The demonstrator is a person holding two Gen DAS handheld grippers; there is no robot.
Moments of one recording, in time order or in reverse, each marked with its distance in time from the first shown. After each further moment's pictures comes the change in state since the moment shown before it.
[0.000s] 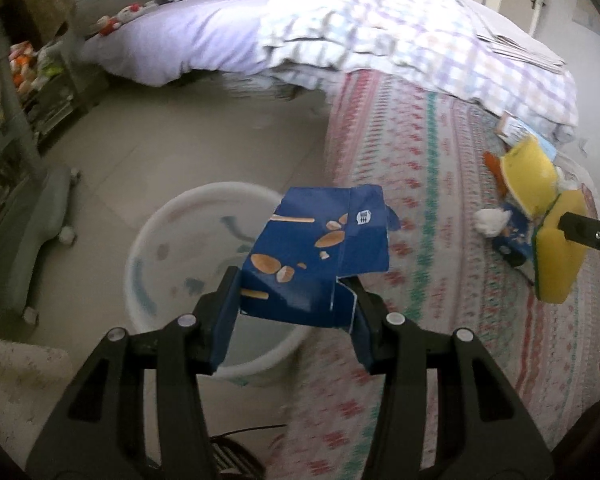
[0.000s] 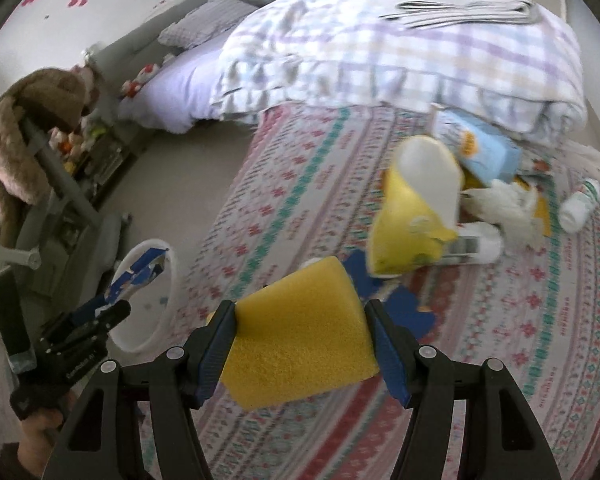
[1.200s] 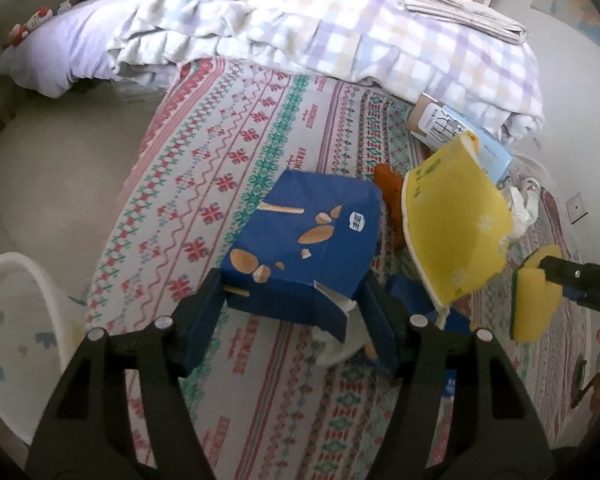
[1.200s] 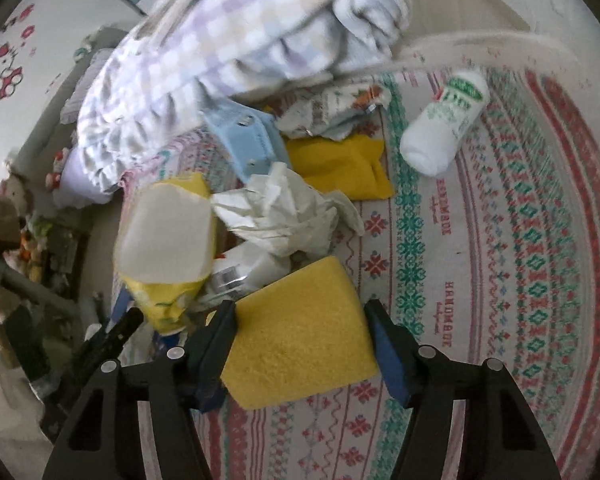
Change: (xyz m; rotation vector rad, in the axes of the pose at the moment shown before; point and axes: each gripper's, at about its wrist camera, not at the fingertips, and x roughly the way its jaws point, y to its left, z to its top) left arm 0.074 -0.154 0.055 0.068 0.035 -0.251; right arm 0.001 -0.185 0.019 0.401 0.037 -0.060
